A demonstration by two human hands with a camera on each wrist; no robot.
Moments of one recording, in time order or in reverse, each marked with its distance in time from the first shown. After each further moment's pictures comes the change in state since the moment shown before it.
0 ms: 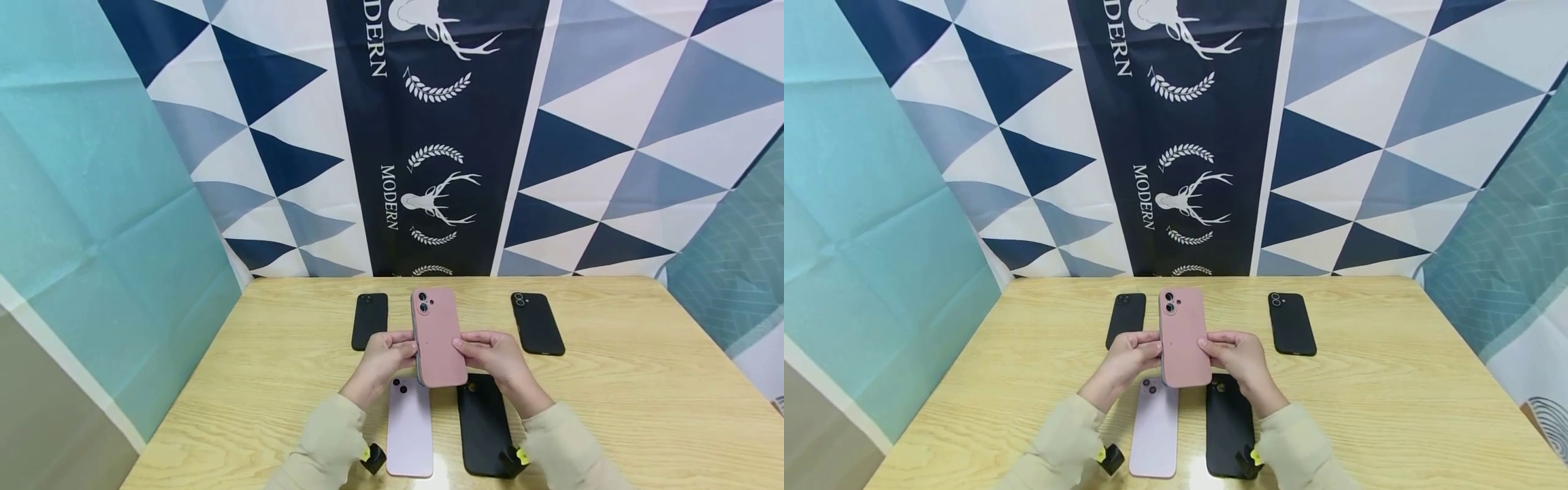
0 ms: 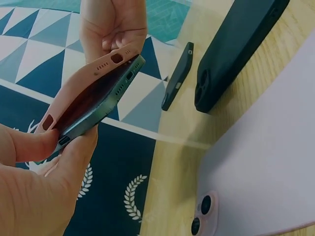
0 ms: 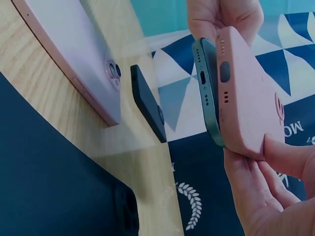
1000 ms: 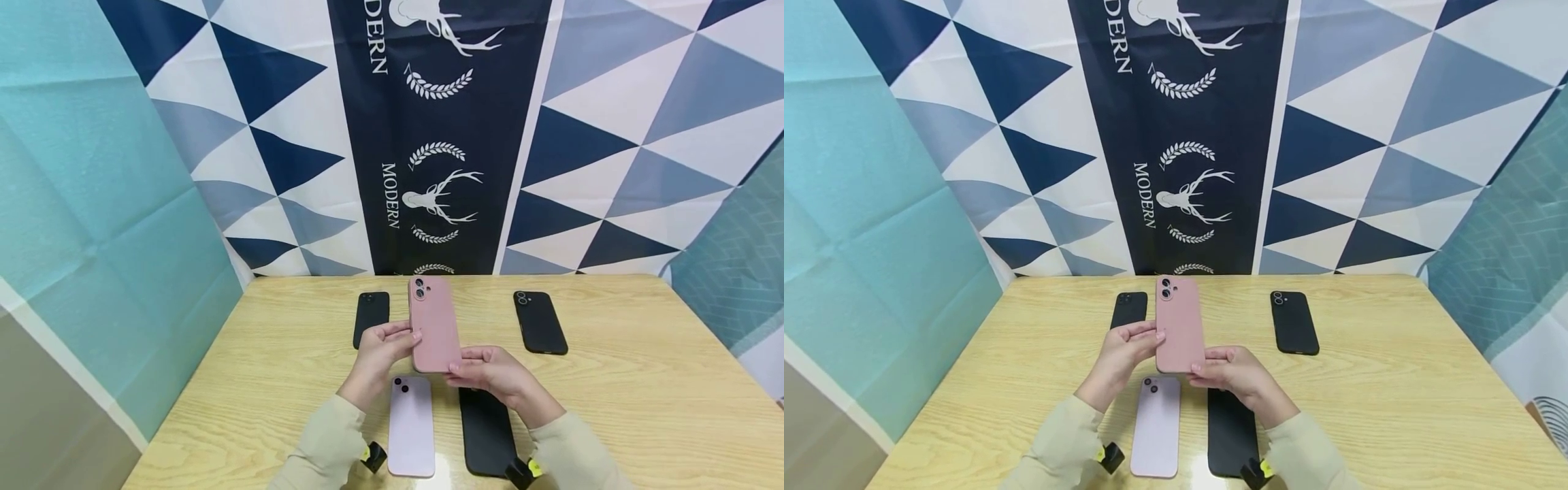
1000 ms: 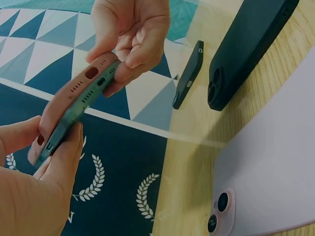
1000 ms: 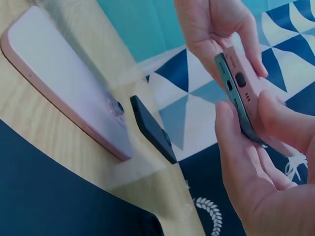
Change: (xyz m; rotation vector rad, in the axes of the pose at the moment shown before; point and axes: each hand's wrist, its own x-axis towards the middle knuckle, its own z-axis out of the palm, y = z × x) left_hand -0.003 0.010 -0.001 -0.147 0.090 0.049; right_hand -0.005 0.014 -0.010 0.242 -0.560 -0.001
